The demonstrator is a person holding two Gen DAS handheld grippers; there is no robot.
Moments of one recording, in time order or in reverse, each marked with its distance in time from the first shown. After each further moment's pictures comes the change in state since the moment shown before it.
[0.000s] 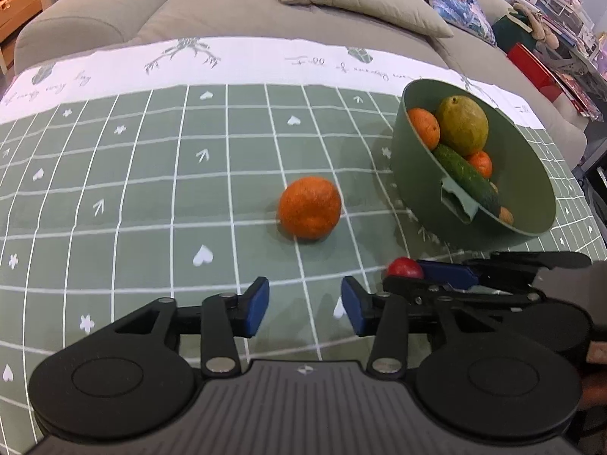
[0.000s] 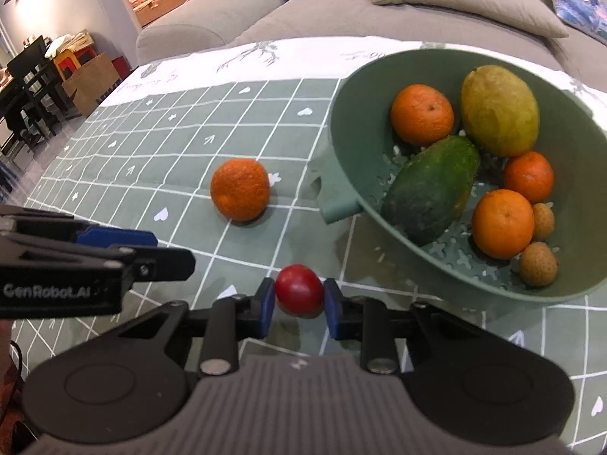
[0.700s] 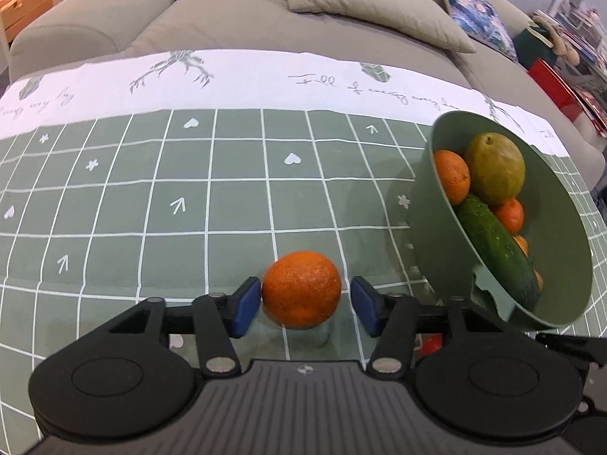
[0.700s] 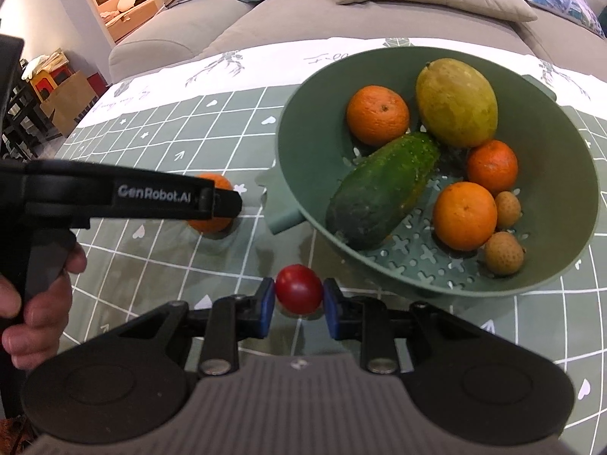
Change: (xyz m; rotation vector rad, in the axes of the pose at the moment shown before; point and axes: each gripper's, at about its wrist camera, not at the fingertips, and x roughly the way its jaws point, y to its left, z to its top) left arm 0.049 -0.007 0.043 -0.049 -0.021 0.040; right arm -0.008 -0.012 0.004 0.081 0.002 -0.039
